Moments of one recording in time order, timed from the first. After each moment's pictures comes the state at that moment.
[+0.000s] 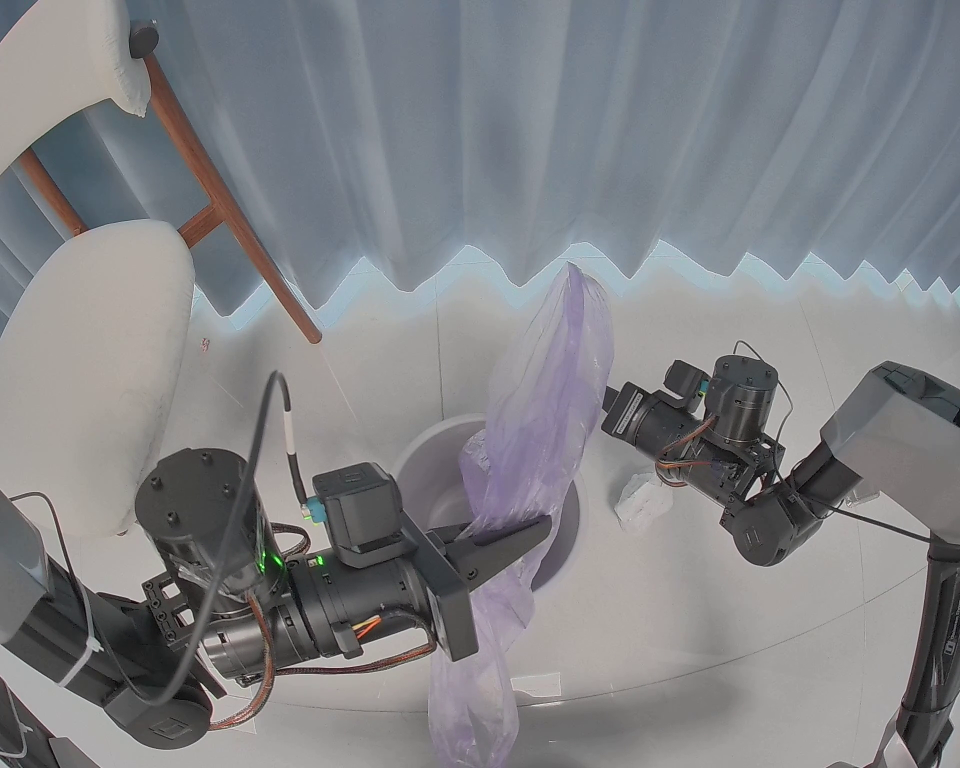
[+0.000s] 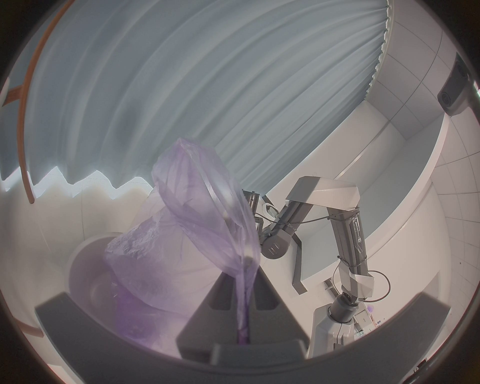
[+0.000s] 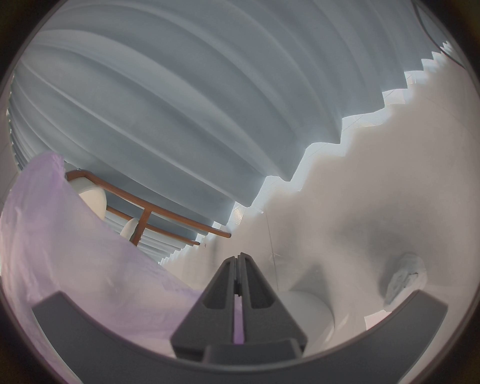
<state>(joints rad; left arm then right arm) -0.78 1.75 -0.48 -1.27 -0.31 -0.25 0.43 2.21 -1.01 -1.17 0.20 0.60</state>
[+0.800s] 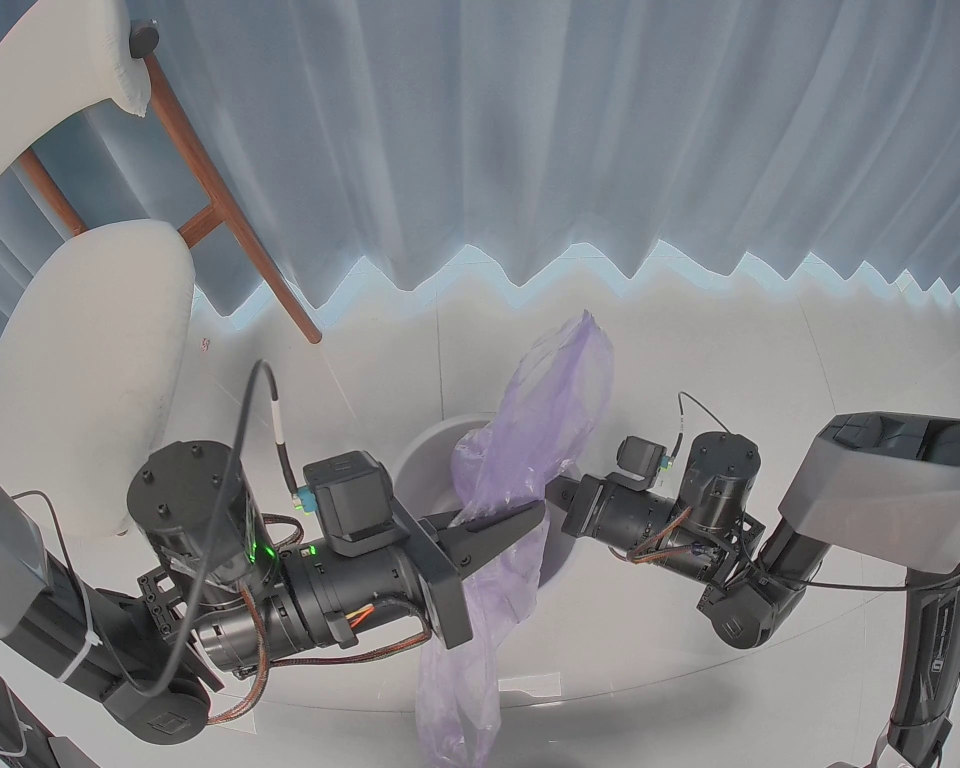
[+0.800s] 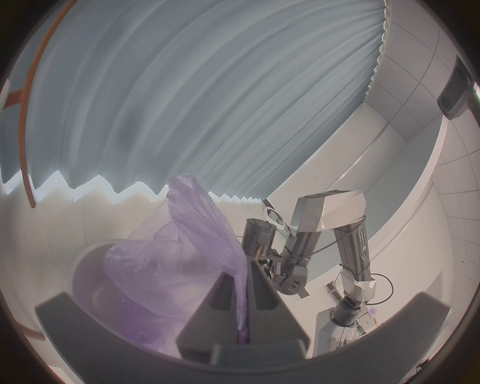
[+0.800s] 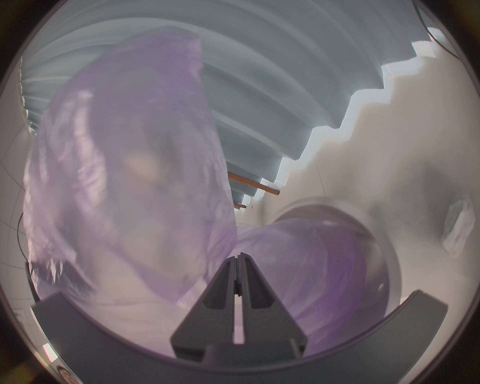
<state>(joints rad) -0.77 1.75 -0.48 -1.29 -0.31 -0.25 0.57 2.26 -0.78 -1.46 0.41 0.67</state>
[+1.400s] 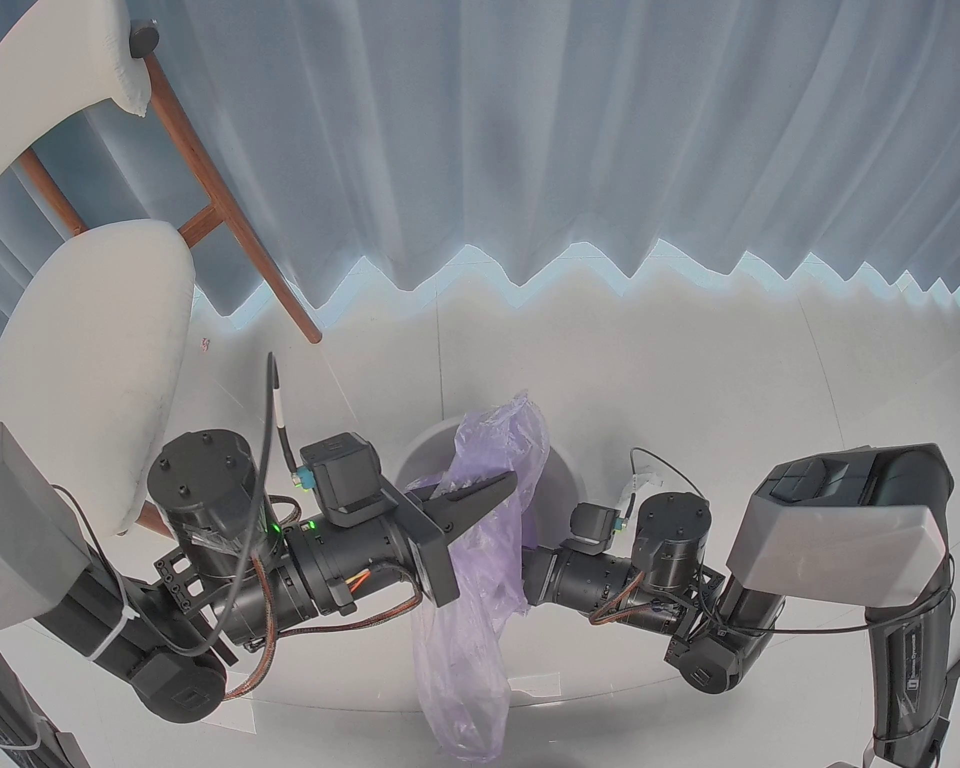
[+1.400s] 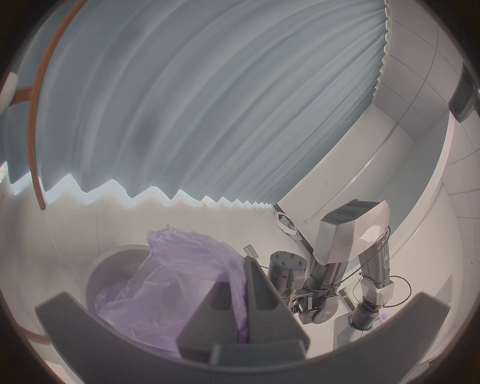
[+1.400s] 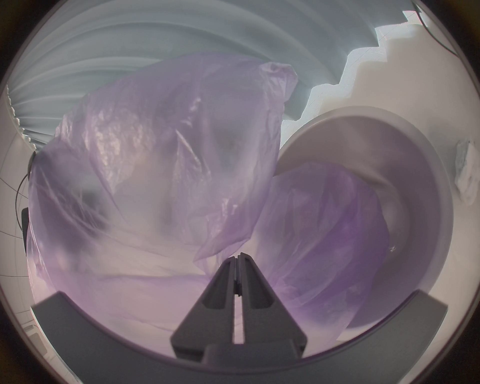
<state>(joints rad) -0.68 1.83 -0.50 -1.38 -0.32 -0.26 0.69 2.36 -0.73 -1.50 0.39 0.69</state>
